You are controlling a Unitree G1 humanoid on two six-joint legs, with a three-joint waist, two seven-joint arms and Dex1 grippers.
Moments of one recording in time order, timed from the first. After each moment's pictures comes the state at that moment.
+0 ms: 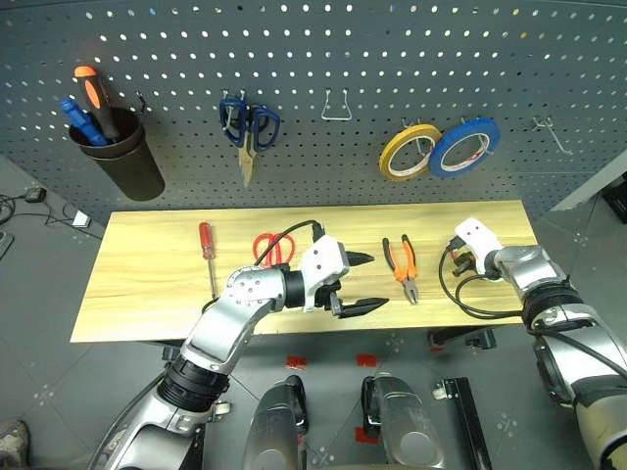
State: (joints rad) left arm -0.44 0.35 -0.30 -0.19 -0.30 0.38 -0.88; right arm -0.74 -0.58 0.10 0.85 -0.12 0.33 0.63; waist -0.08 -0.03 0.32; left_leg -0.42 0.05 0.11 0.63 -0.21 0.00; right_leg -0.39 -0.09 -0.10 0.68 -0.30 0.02
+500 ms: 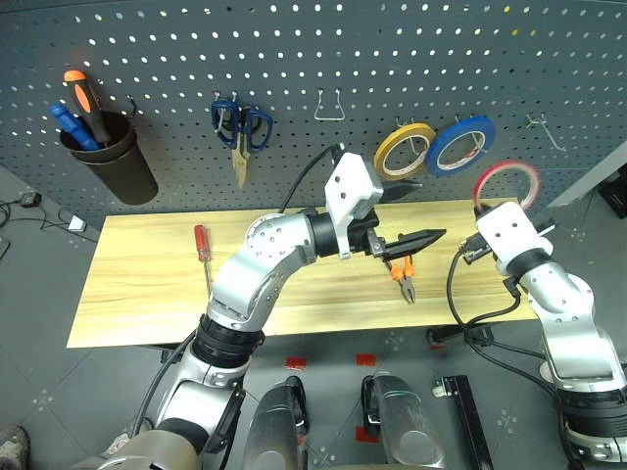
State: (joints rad) left arm -0.68 0.21 -0.24 -0.22 -0.38 0.47 -0.82; right arm -0.23 -0.53 -0.10 -0.36 -0.24 0.33 0.25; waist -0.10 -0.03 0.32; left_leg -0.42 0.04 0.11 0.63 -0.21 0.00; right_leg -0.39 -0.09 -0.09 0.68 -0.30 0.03
